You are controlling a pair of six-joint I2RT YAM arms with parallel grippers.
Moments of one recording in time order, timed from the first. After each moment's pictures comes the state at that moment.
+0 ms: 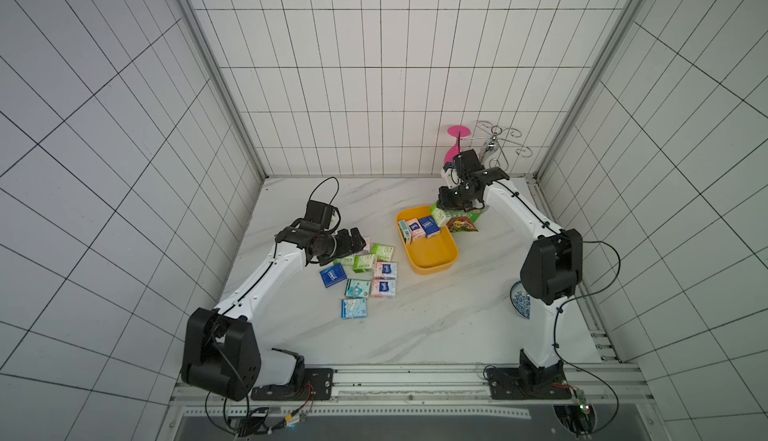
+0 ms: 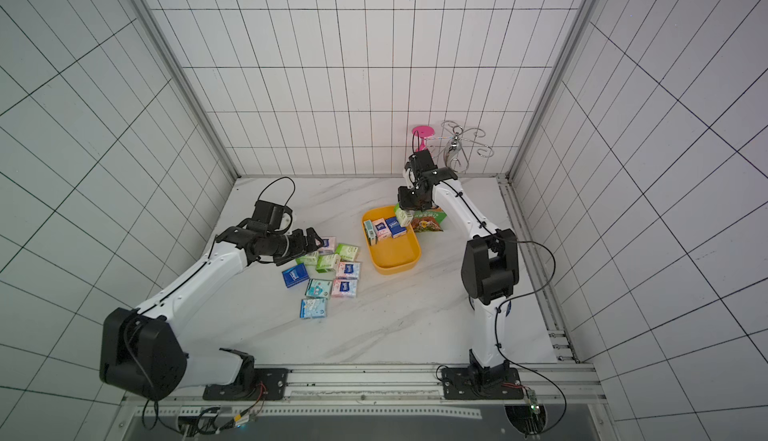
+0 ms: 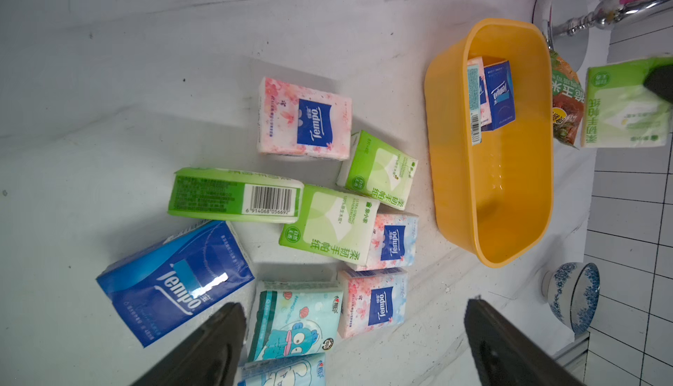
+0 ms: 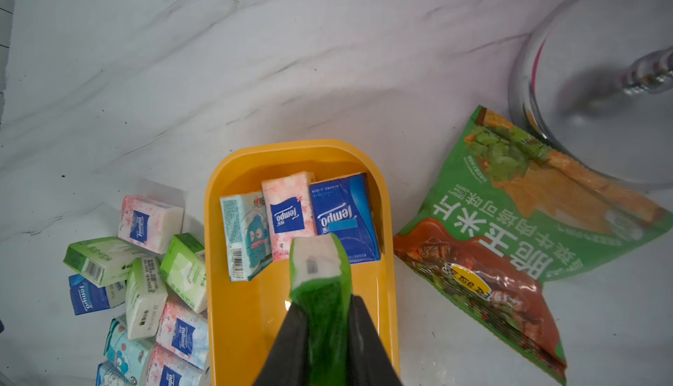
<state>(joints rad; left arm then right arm) -0.26 1.37 1.05 -0.69 0.31 -0.54 0.43 2.01 1.87 -0.89 -0.21 0.21</state>
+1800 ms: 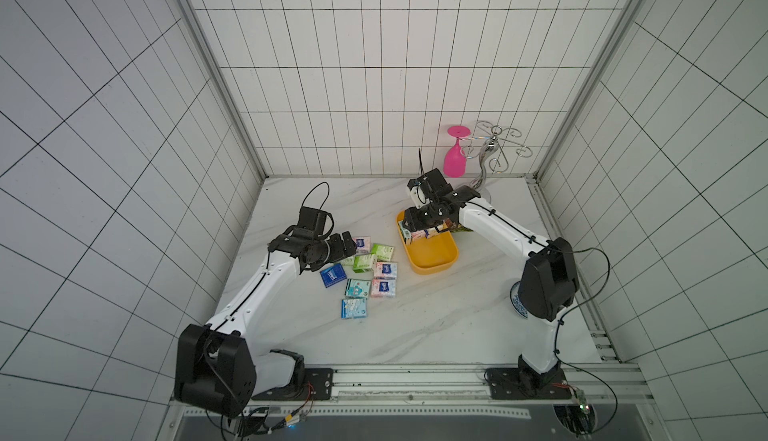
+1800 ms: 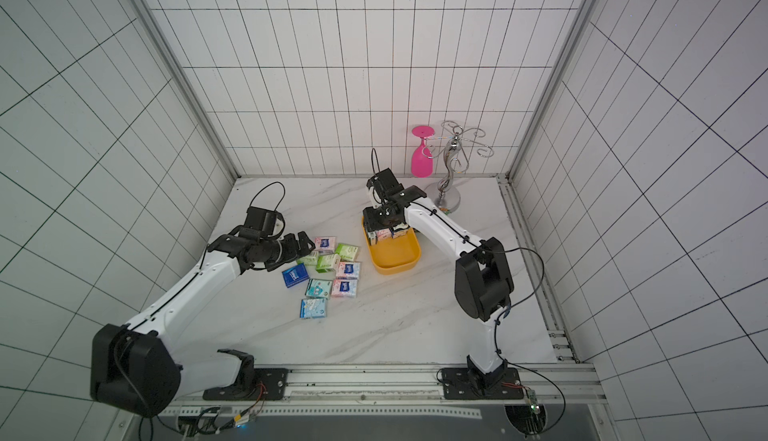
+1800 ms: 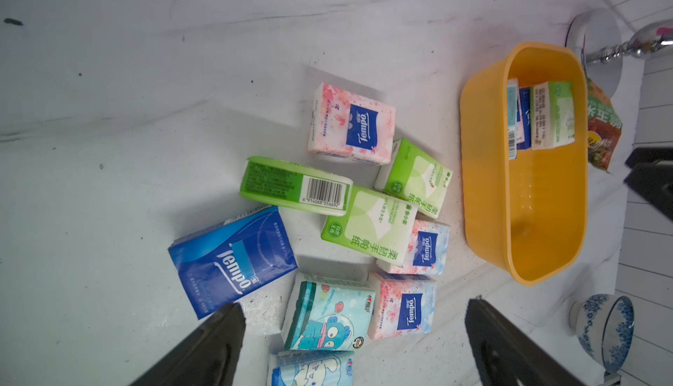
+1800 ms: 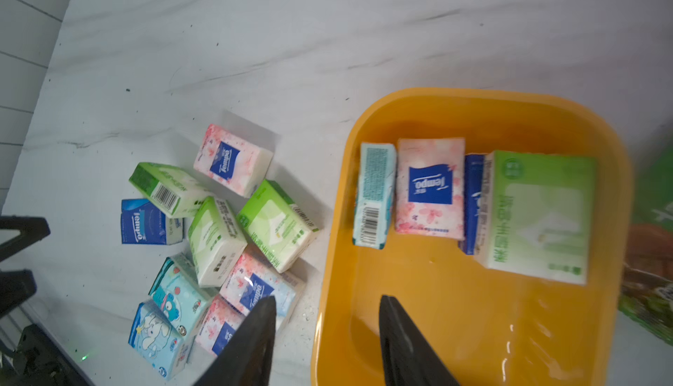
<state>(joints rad) -0.18 1.26 0.95 -0.68 0.24 -0.58 0.71 1.93 1.71 -0.79 -0.19 0.22</state>
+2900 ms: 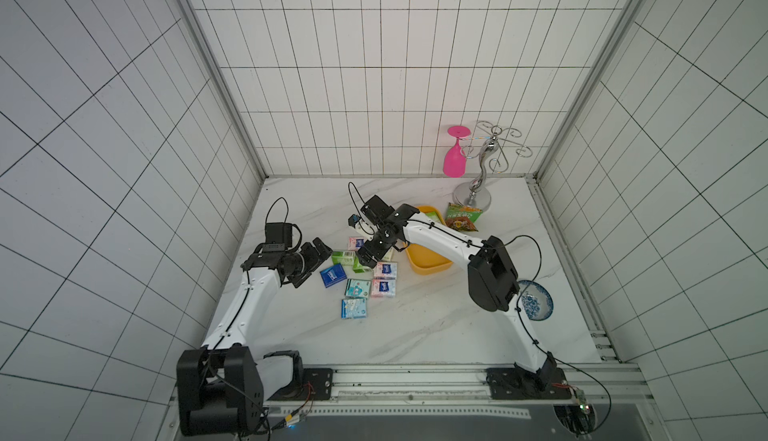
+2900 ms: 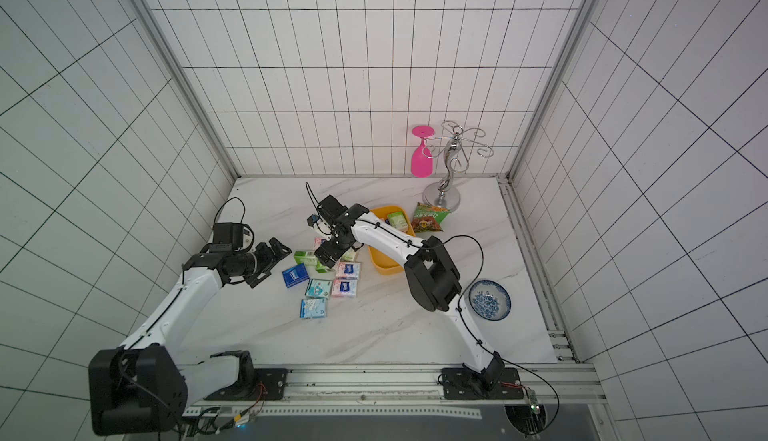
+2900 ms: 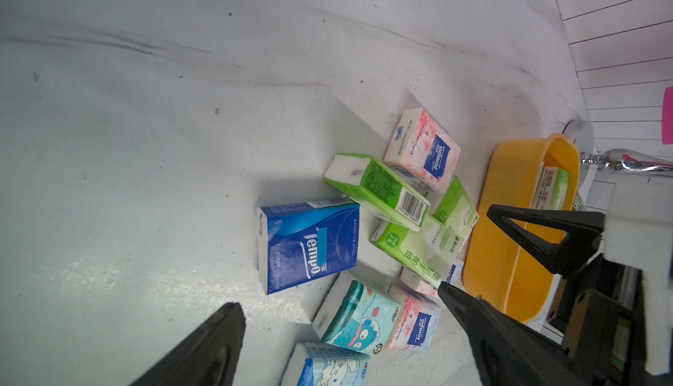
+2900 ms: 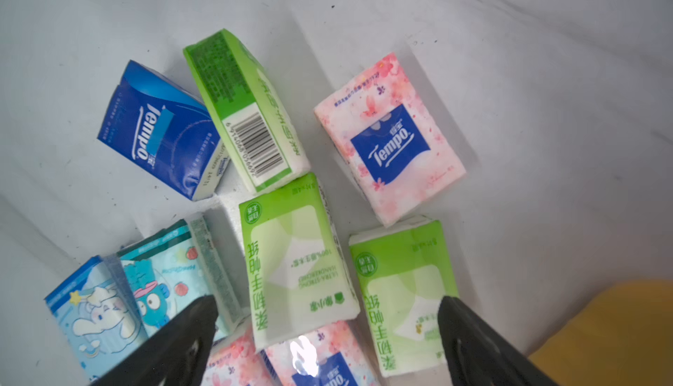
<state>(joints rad) 0.07 1.18 0.80 -0.64 0.39 -0.67 0.96 2.30 2.05 -0.90 -0.14 -0.17</state>
